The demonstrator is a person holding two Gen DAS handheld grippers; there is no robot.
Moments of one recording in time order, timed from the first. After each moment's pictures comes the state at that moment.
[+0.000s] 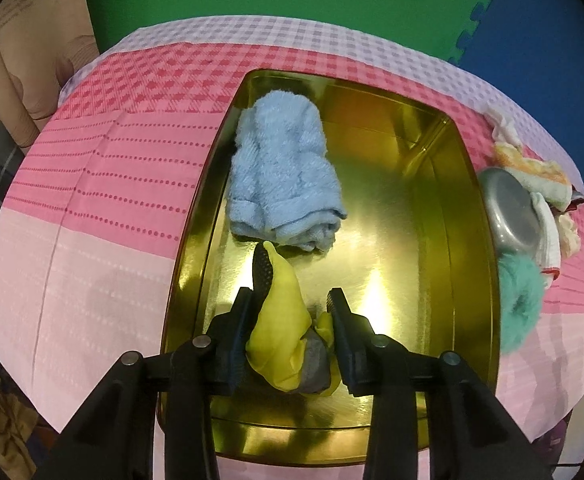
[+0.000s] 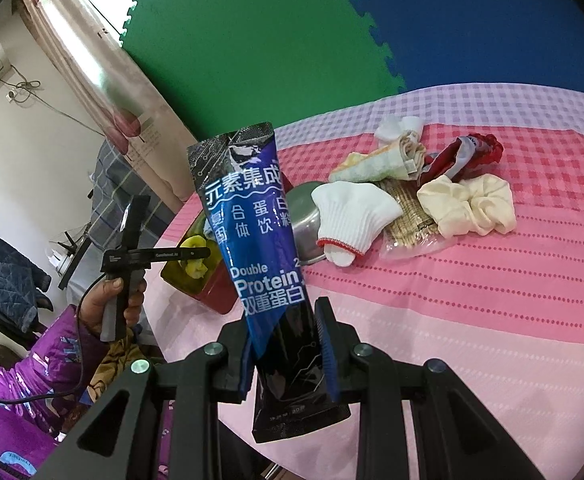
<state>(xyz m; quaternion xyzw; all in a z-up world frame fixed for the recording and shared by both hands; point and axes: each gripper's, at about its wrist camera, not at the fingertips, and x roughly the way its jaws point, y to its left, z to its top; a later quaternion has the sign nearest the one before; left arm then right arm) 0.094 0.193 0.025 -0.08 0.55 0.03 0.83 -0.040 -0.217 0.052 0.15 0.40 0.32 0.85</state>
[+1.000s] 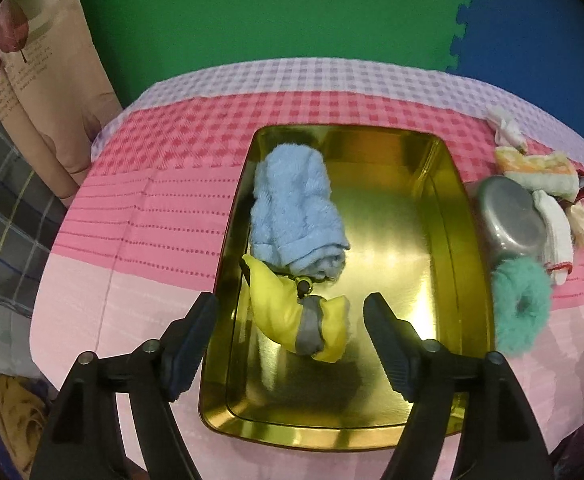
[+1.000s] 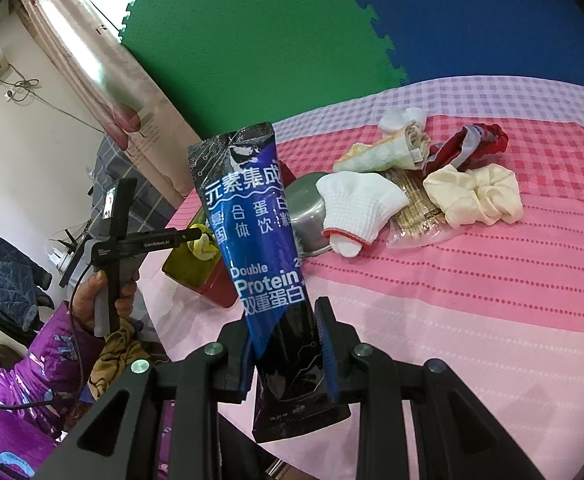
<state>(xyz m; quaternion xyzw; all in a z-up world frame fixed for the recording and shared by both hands) 0.082 0.176 0.062 0.01 0.51 0.07 0.86 -0.040 -0.211 0.046 0.15 0.41 0.32 0.84</state>
